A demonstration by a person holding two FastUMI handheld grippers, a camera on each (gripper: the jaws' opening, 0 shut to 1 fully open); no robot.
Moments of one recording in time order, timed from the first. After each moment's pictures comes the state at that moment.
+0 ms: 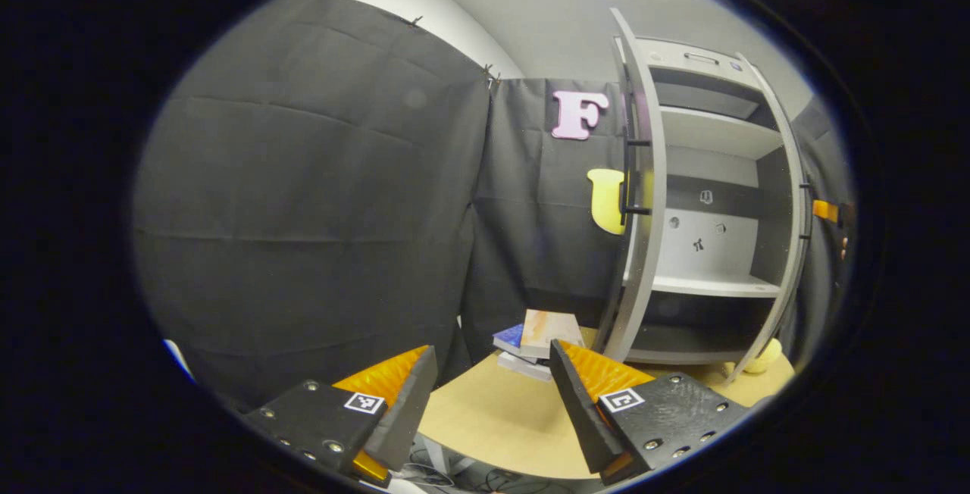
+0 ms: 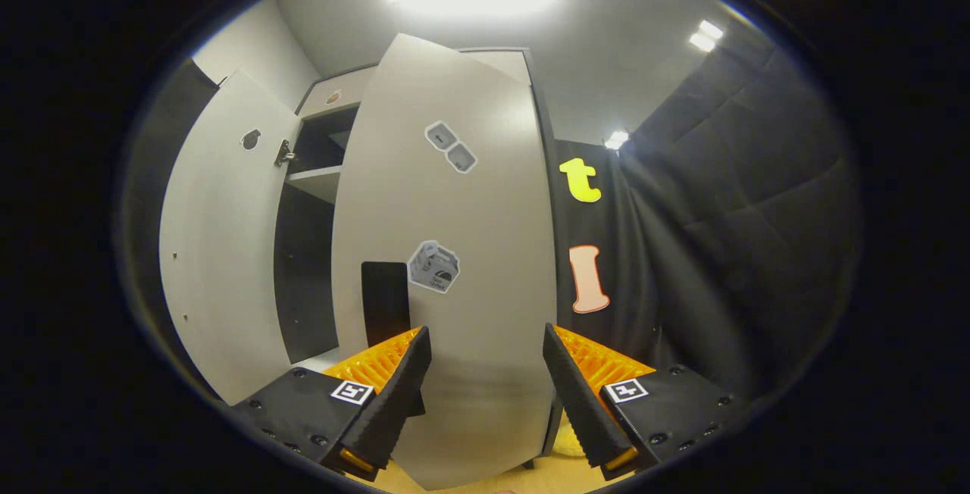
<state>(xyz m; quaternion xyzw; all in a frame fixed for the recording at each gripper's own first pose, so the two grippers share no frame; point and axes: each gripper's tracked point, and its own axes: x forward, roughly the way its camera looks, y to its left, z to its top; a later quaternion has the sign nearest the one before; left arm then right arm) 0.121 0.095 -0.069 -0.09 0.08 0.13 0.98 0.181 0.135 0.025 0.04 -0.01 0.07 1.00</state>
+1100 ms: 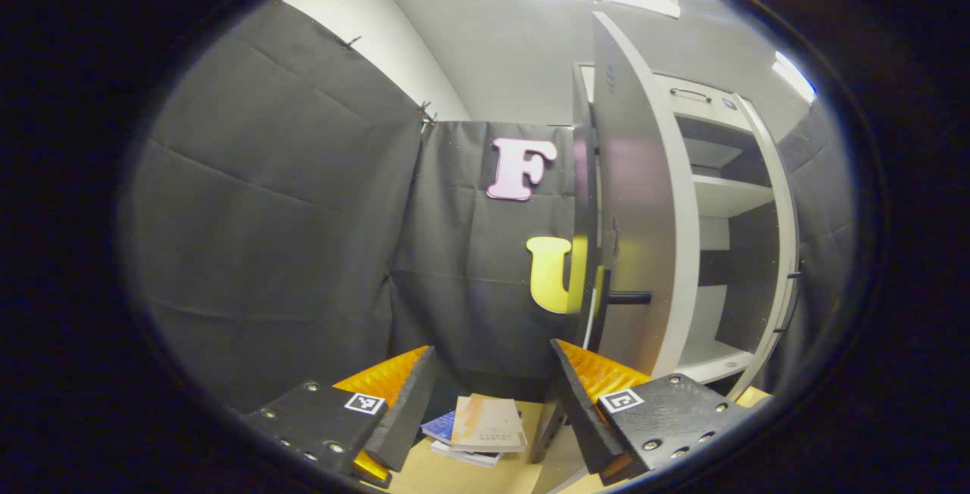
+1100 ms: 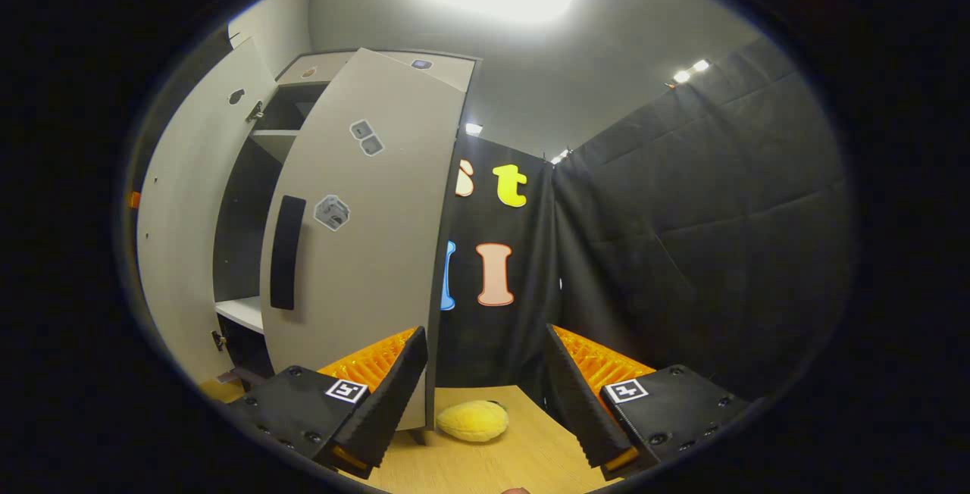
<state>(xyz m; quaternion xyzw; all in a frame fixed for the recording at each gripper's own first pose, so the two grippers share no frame) 0.330 0.056 0.093 -0.07 -0.04 0.03 1.00 0.098 -0.013 -0.011 -0.05 0.00 -0.08 1.00</state>
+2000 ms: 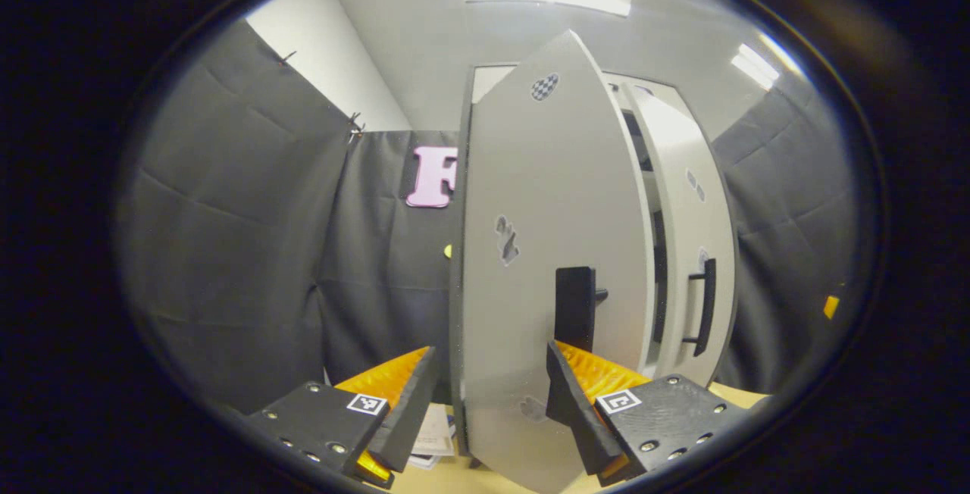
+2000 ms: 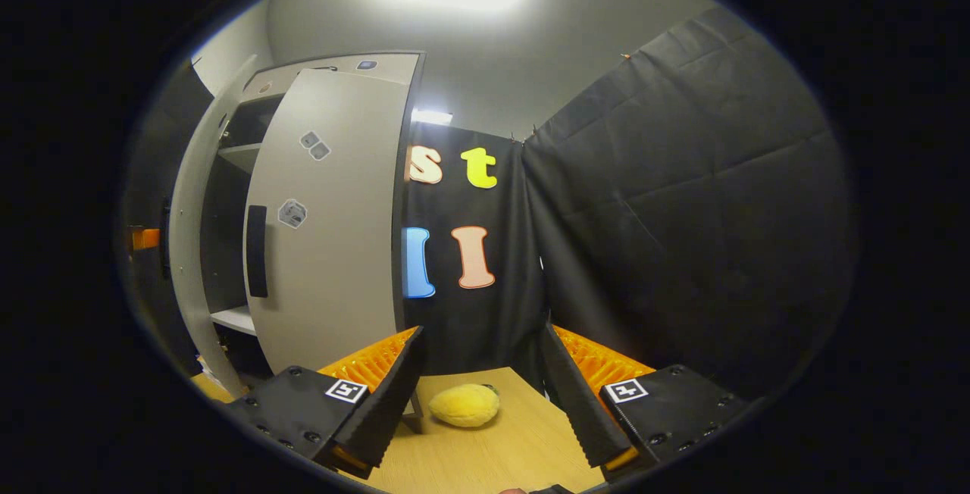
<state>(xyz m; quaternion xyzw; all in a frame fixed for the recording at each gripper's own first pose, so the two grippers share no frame) 0.329 -0.137 0.114 -0.06 -0.06 -0.09 0.99 0.074 -0.057 -0.029 0.01 0.02 -0.09 1.00</state>
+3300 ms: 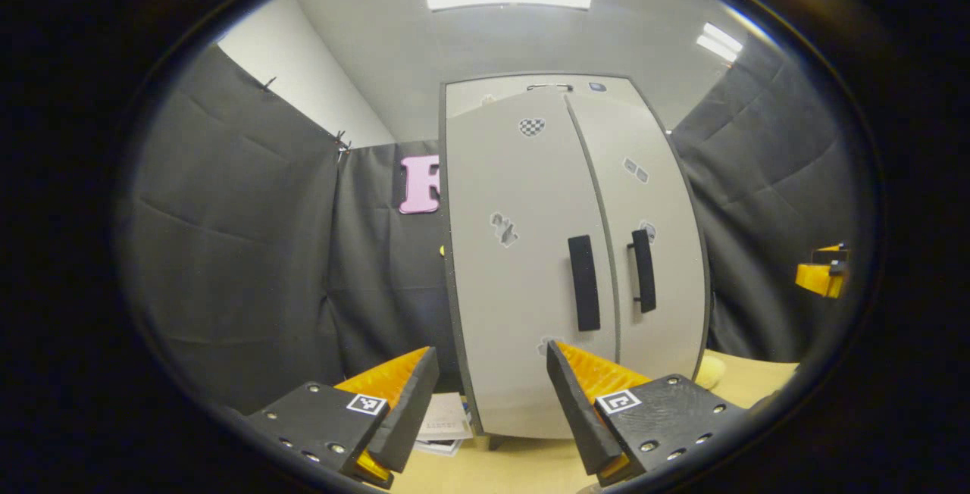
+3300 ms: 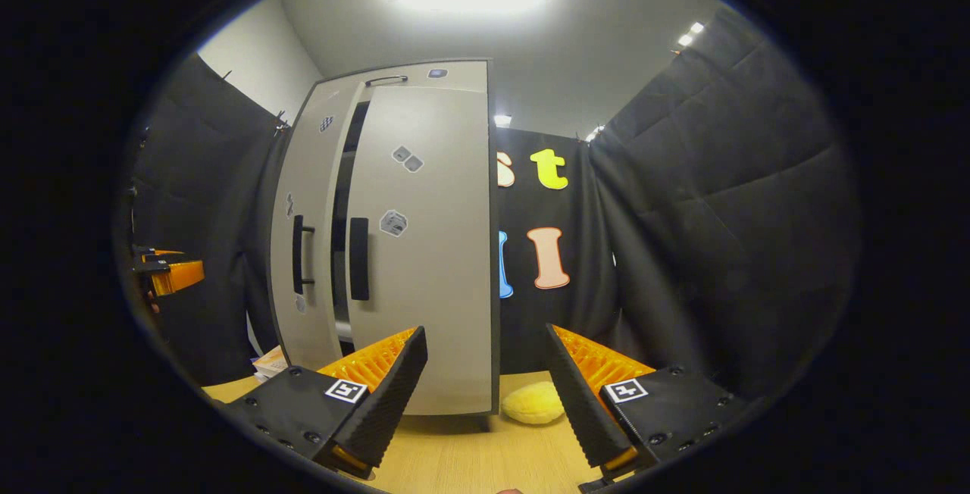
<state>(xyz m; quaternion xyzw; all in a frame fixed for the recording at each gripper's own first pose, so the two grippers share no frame) 0.215 -0.105 0.078 0.00 -0.06 -0.09 0.99 0.059 0.046 -0.021 0.02 0.02 0.05 1.00</state>
